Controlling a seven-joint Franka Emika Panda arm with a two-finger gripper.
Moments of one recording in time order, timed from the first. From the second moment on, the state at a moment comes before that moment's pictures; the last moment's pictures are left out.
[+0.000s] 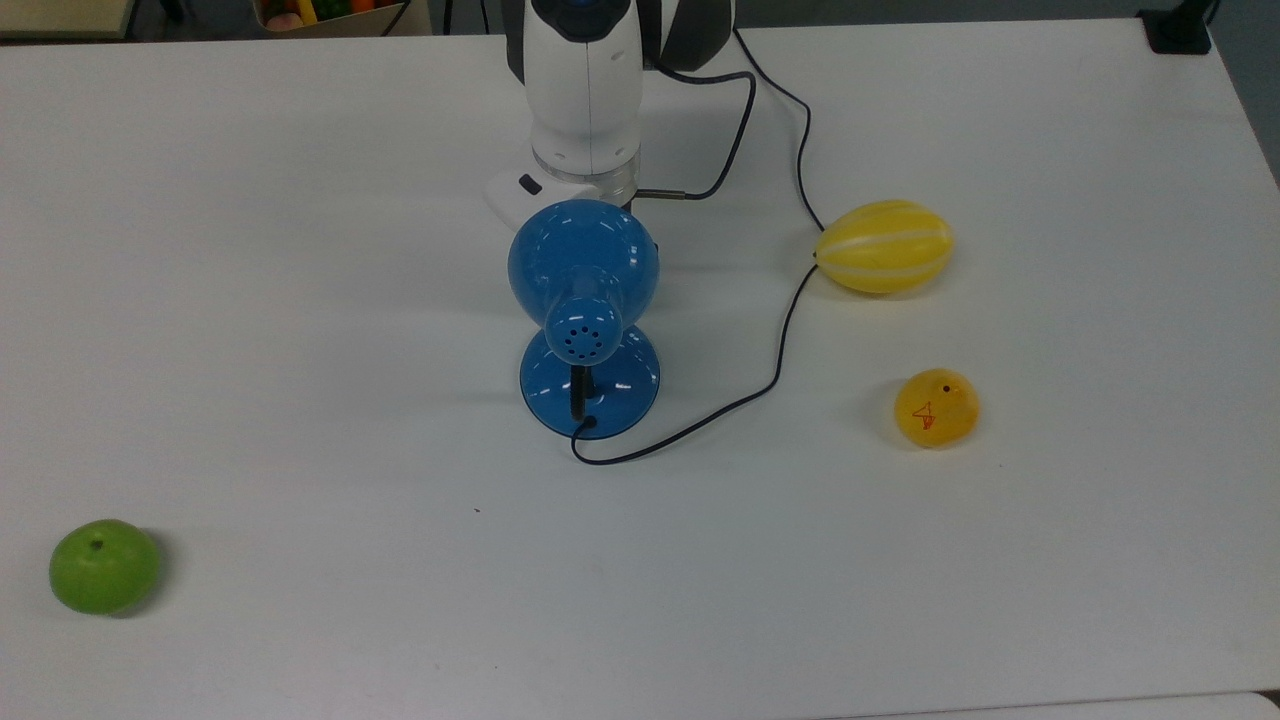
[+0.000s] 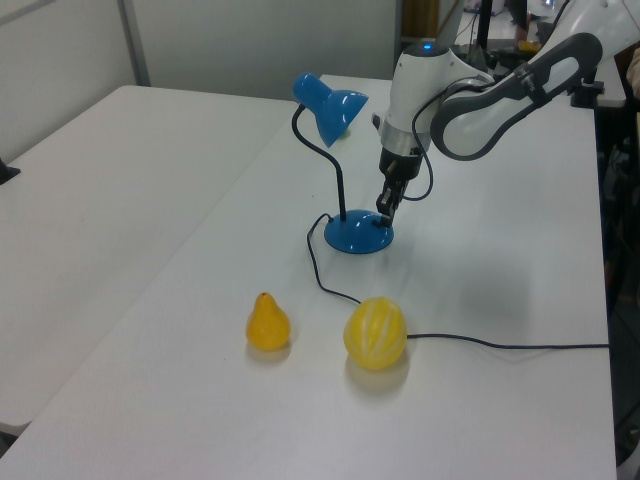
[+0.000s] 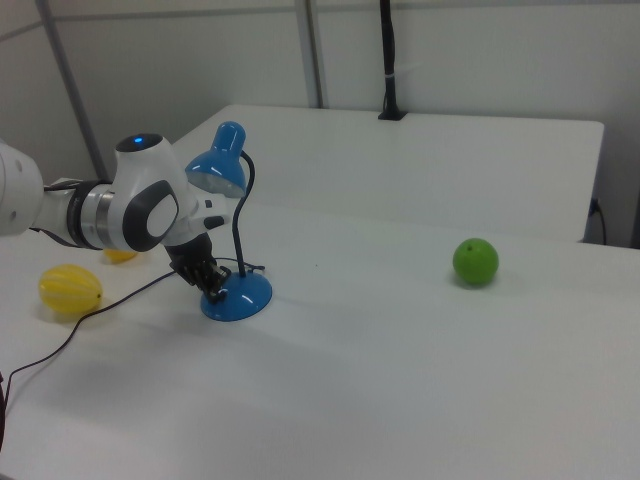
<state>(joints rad) 0.12 0.32 0.04 -1.94 -0.06 2.43 0.19</state>
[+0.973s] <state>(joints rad) 0.12 0.33 0.04 -1.93 -0.06 2.49 0.20</state>
